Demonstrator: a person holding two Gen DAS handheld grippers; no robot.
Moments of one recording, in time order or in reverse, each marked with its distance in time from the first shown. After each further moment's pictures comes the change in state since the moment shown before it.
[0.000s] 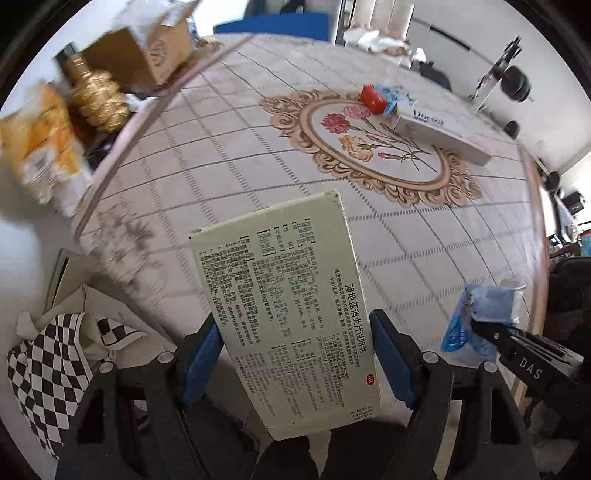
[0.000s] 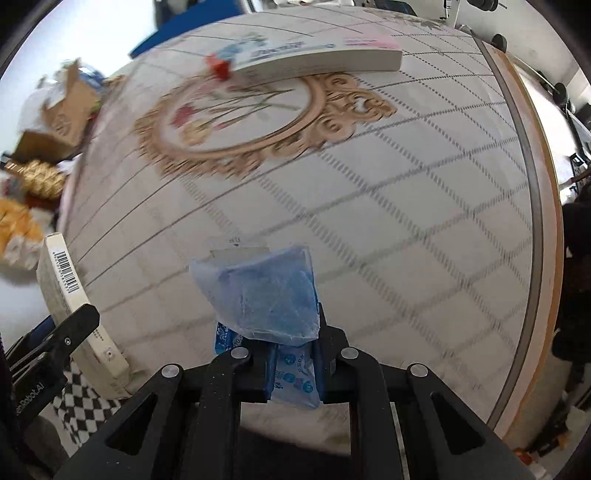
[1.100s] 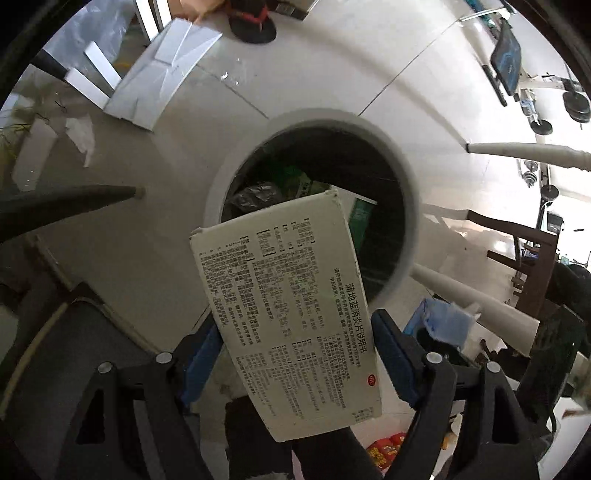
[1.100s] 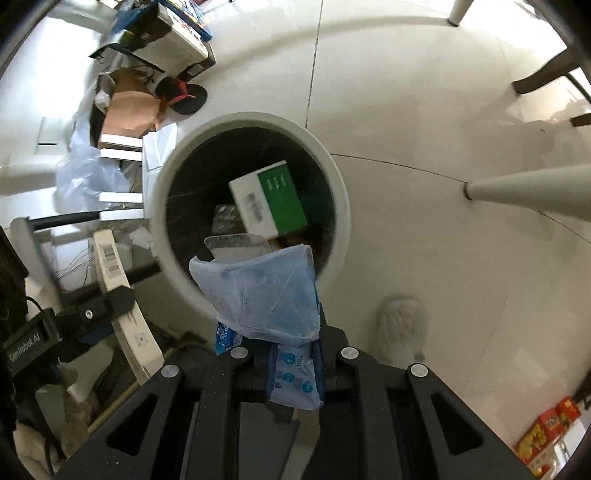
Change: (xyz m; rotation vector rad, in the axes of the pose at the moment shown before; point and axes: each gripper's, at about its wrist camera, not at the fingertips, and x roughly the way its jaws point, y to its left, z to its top) left arm 0.470 0.148 -0.226 -0.274 0.504 -0.324; right arm 0.473 -0.039 -0.209 0.119 0.299 -0.010
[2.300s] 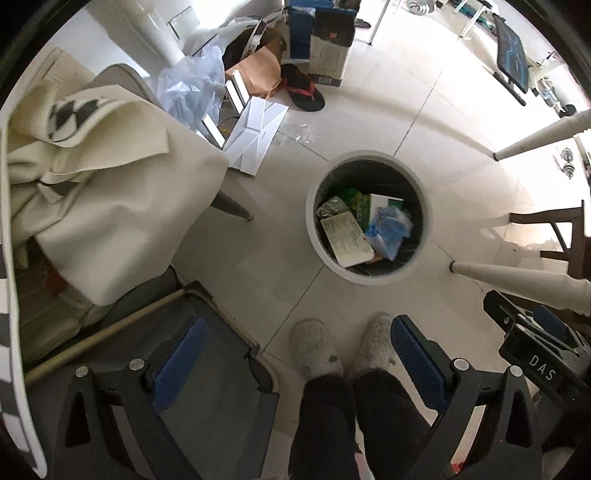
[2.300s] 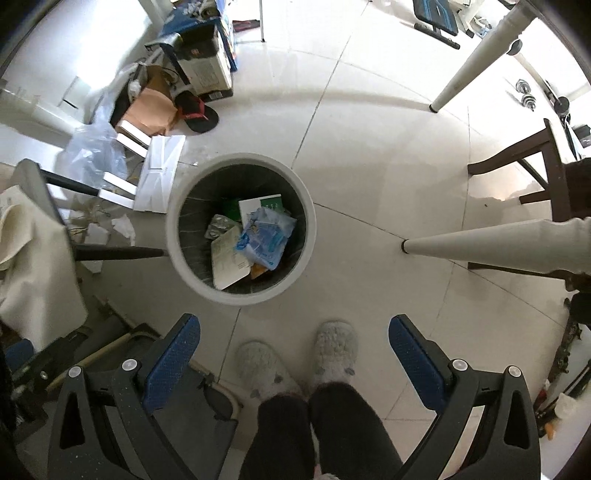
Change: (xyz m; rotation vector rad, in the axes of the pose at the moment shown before) left arm -0.176 -0.038 -0.157 0.071 -0.252 0.333; right arm -0.167 0.063 -0.080 -0.205 -0.184 -0.244
